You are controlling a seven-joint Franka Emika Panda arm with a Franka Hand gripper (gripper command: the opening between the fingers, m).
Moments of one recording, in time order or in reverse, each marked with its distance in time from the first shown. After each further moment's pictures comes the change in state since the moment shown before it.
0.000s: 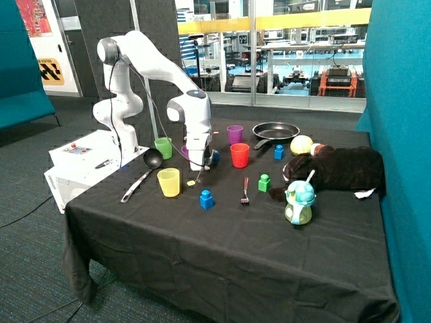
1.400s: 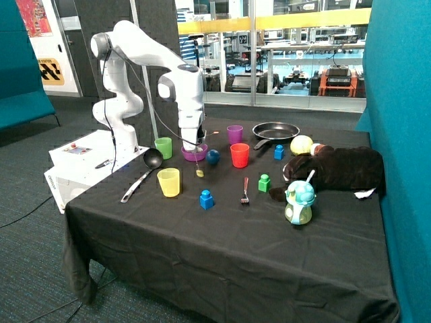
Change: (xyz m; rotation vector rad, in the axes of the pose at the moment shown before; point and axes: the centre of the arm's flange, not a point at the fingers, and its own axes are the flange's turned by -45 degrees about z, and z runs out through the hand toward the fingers) arm -0.023 0.023 -0.087 0.001 -0.007 -0.065
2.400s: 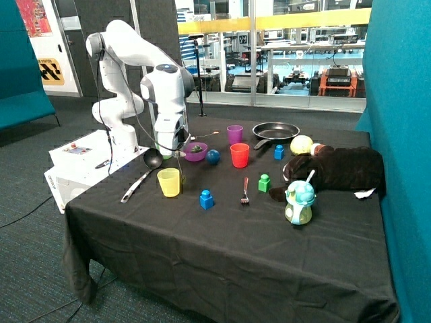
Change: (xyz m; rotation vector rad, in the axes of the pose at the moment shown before) arm -0.053 0.052 -0.004 0.004 0.001 0.130
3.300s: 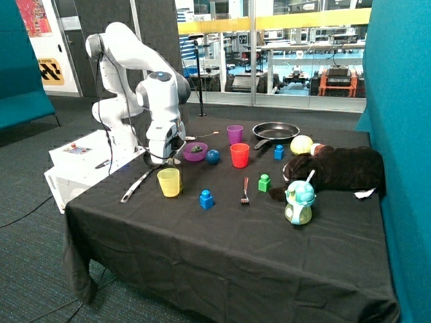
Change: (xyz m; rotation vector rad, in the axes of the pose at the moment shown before) arm -0.014 0.016 0.019 0.002 -0.002 0.098
